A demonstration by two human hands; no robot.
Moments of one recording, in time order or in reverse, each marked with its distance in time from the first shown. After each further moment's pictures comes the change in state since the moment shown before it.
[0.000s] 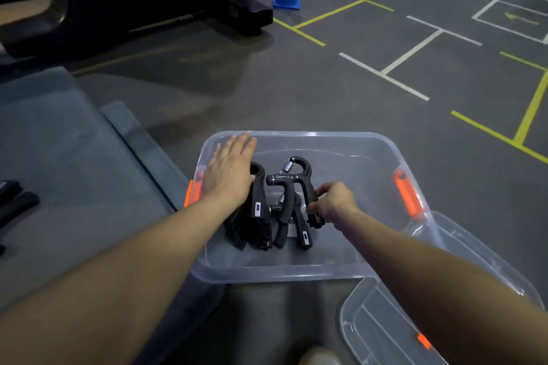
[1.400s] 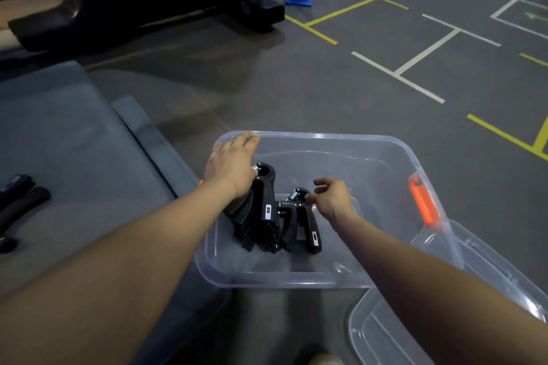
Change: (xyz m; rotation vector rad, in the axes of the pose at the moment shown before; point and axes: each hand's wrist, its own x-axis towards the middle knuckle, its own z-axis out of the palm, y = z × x) left_hand 0.013 -0.019 -0.011 -0.016 -0.074 -0.028; right_hand 0.012 -0.013 0.024 0.129 0.054 -0.142
